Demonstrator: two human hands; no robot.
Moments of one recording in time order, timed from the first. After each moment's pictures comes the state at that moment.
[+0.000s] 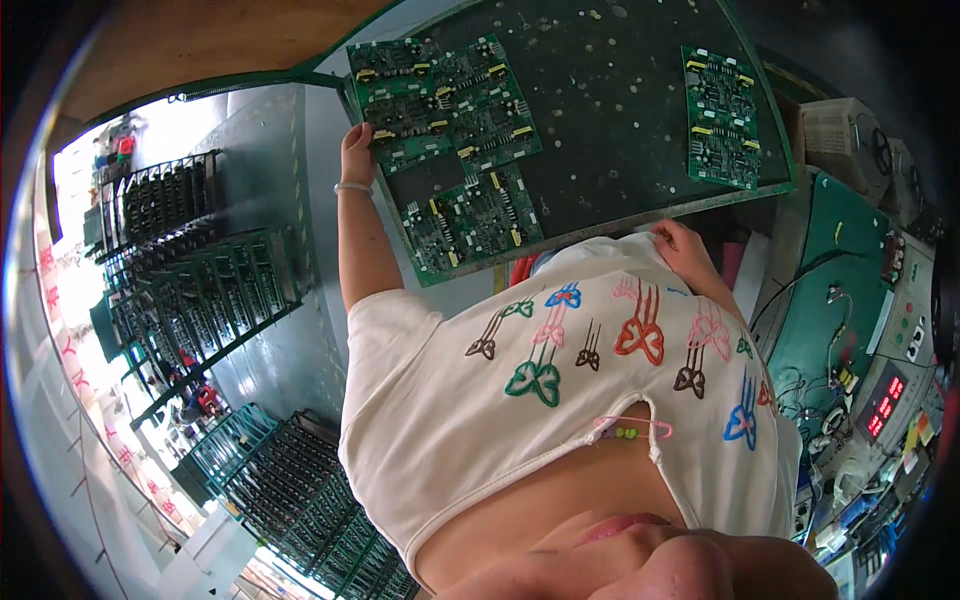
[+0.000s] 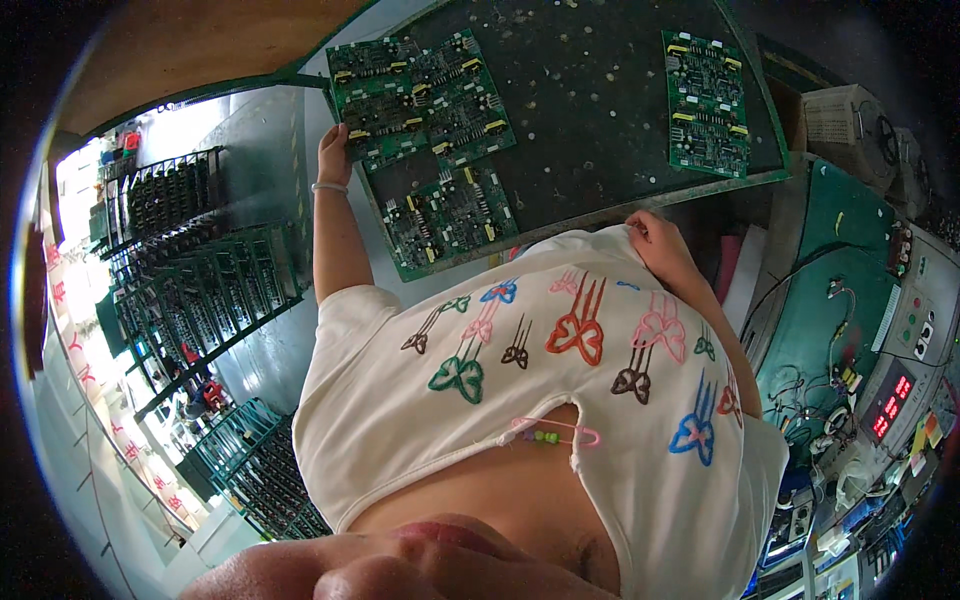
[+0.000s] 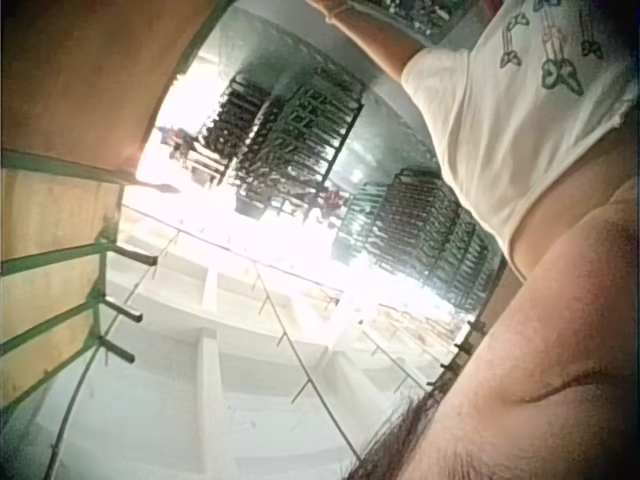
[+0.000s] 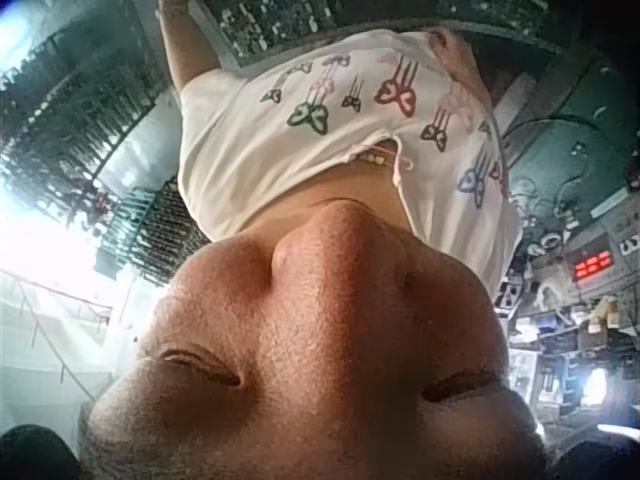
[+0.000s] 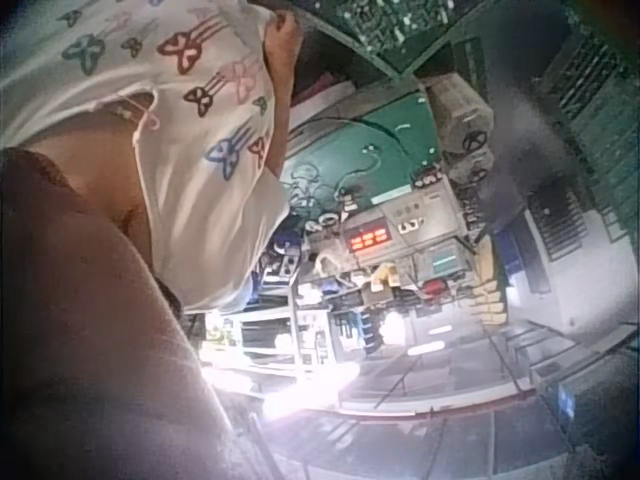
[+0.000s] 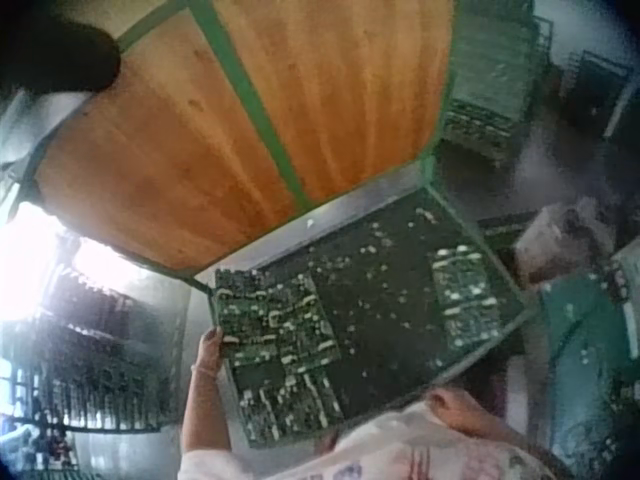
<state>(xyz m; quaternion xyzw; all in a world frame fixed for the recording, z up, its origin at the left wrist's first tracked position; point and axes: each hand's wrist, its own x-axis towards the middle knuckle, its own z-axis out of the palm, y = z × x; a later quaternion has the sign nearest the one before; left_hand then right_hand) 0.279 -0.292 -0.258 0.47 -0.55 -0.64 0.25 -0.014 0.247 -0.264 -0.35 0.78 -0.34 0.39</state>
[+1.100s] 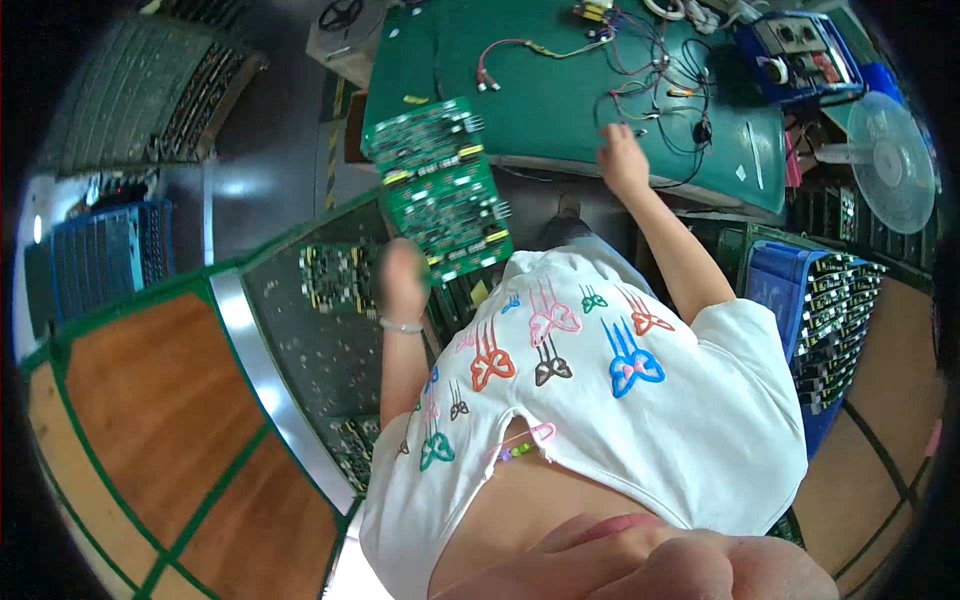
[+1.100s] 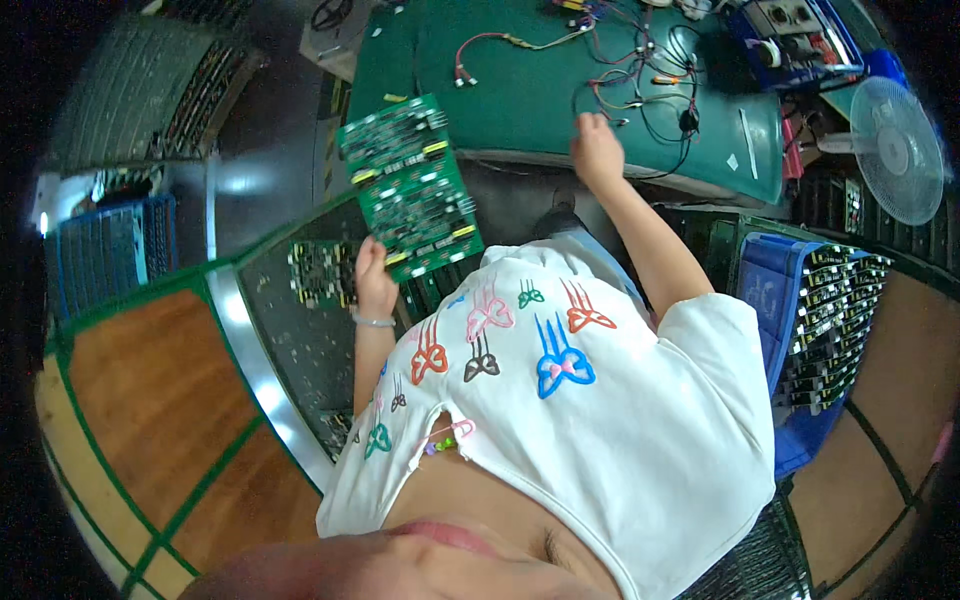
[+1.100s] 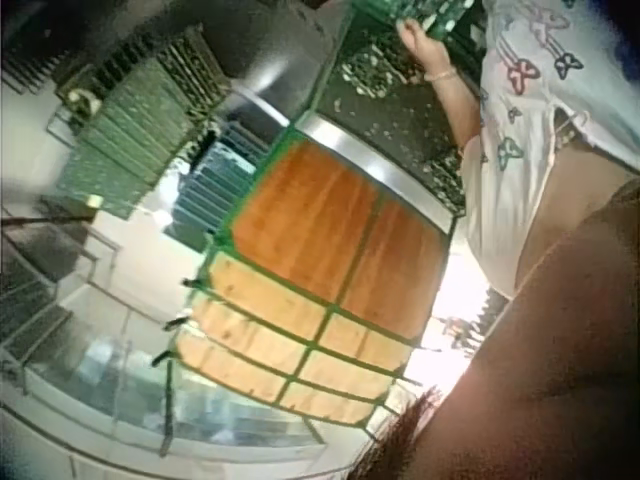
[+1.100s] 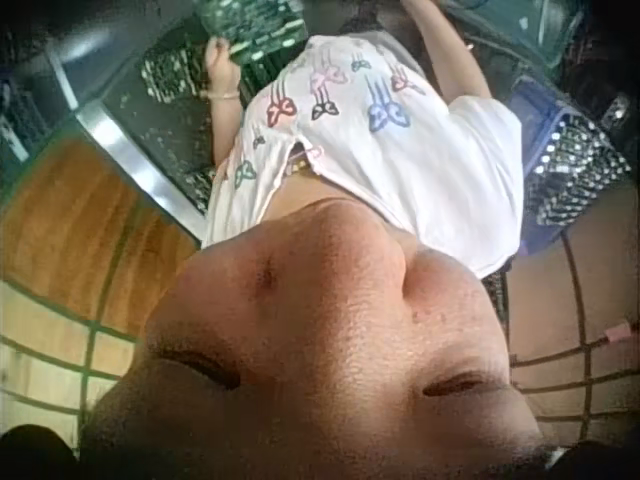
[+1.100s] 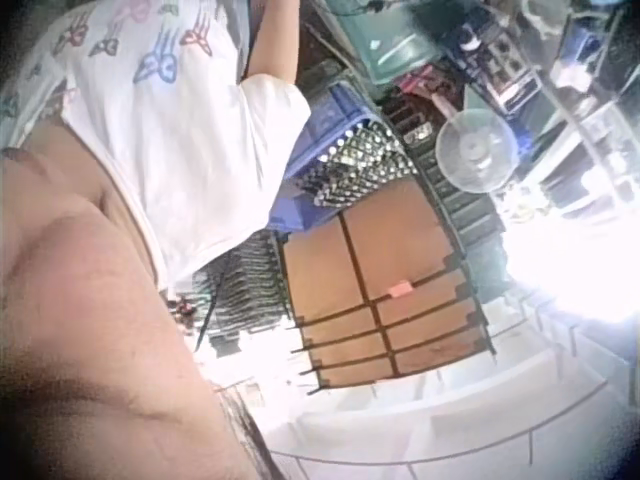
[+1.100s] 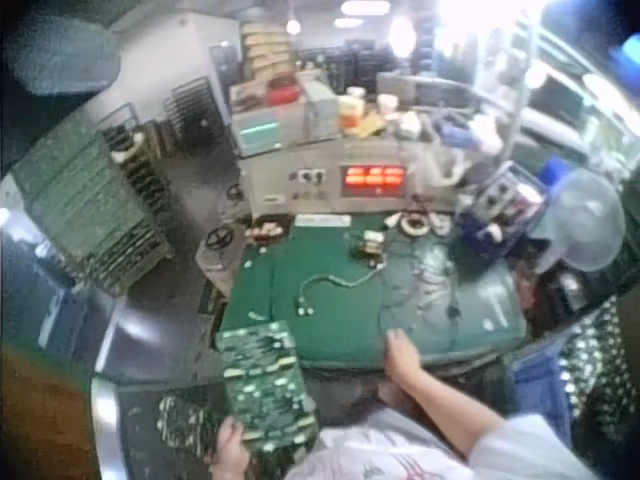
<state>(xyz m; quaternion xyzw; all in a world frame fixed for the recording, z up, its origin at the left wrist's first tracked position) 0.046 0.024 0.100 0.12 -0.58 -0.76 -0.27 0.111 0.416 -0.005 0.25 0.93 -0.26 -0.07</state>
